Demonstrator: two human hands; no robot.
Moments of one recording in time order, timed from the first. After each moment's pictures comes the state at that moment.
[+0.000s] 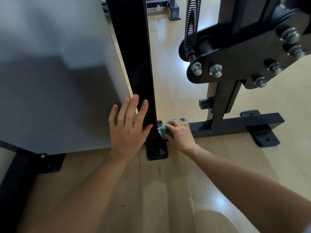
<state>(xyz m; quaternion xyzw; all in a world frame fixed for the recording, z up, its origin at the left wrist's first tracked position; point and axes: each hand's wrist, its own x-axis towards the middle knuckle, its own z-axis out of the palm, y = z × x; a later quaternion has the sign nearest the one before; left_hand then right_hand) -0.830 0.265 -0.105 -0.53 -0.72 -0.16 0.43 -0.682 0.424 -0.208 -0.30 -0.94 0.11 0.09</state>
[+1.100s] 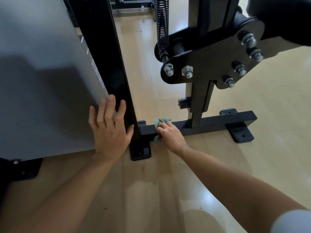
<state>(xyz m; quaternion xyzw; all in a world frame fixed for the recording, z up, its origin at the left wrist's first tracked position) -0.813 0.272 -0.107 -0.51 -0.74 -0.17 0.40 -0.647 0.436 -0.205 -0.26 -0.96 0.07 0.10</state>
